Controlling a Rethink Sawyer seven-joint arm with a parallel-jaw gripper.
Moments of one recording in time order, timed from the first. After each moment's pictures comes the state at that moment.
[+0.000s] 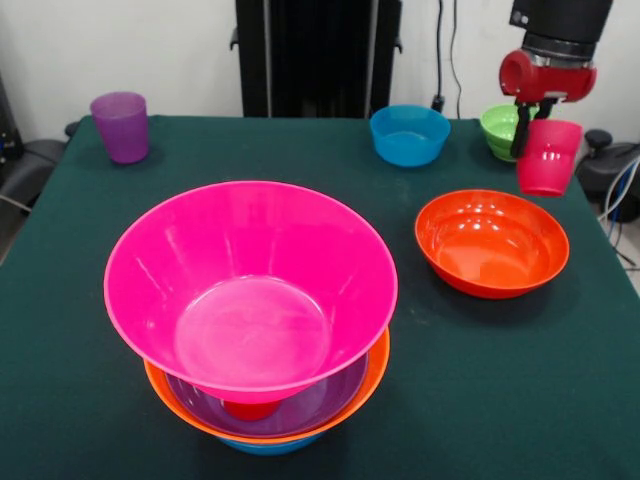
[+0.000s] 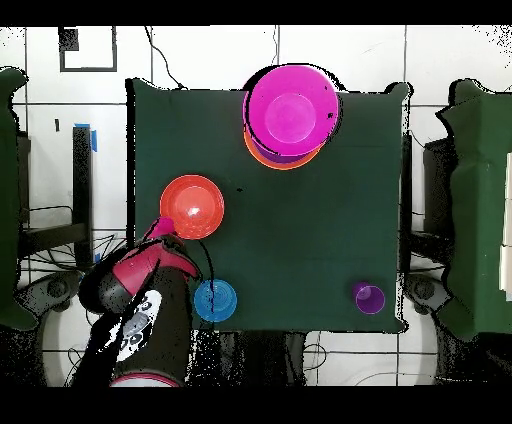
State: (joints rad) arm 0.27 -0.68 -0.09 1.78 -0.32 0.27 1.91
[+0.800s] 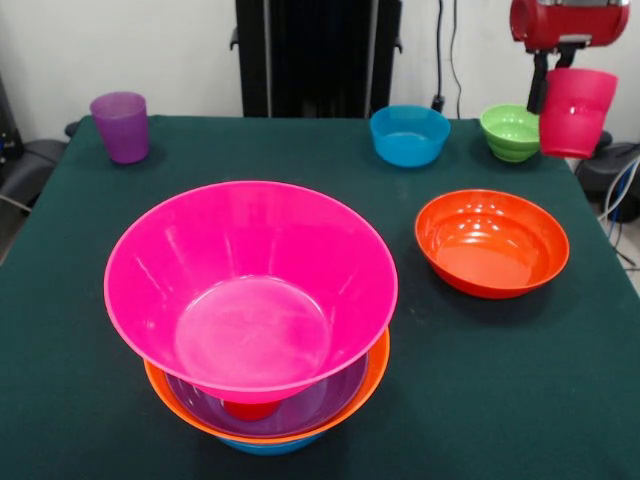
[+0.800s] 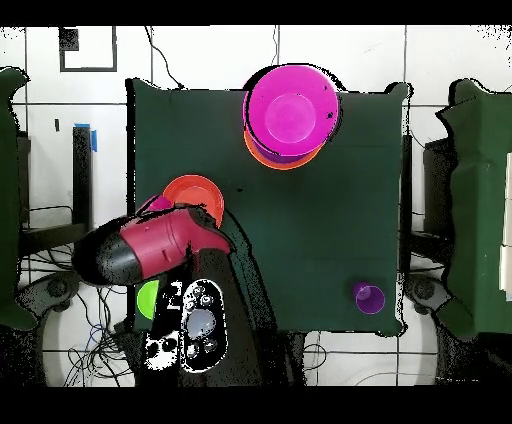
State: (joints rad) arm -0.03 -0.90 0.19 1.79 -0.27 0.56 1.91
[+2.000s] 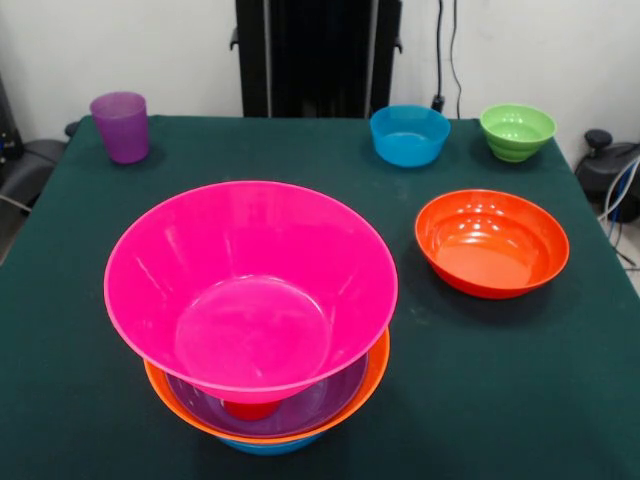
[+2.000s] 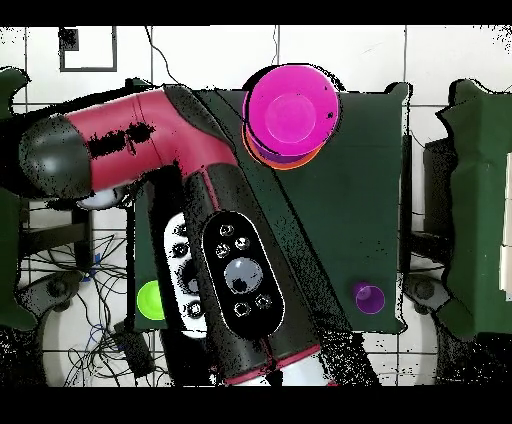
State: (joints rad) arm -0.23 -0.93 0.56 1.41 -0.22 1.12 1.90
